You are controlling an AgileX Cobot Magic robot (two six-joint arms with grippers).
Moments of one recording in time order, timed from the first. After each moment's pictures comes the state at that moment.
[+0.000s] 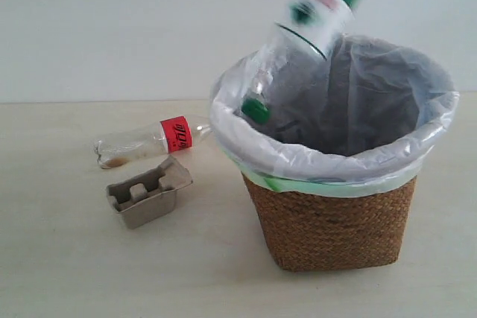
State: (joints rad) left arm -0.36 1.61 -1.69 -1.45 0.70 0.79; right arm 0.29 0.01 0.00 -0.10 0.36 0.18
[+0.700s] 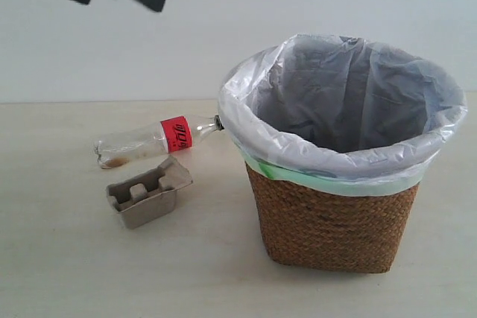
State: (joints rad) left arm -0.36 1.62 -1.69 -0.13 0.99 0.15; right arm 0.29 0.01 0.00 -0.10 0.36 0.18
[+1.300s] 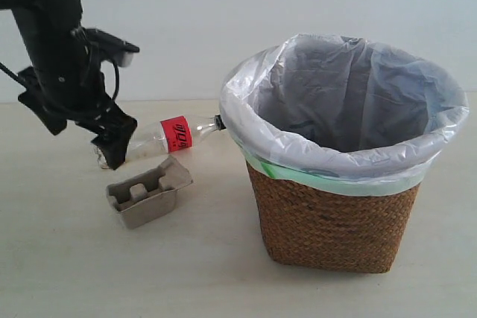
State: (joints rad) left arm -0.36 1.94 -1.62 0.15 1.22 0.15; right arm 0.29 0.01 0.00 -0.10 0.36 0.18
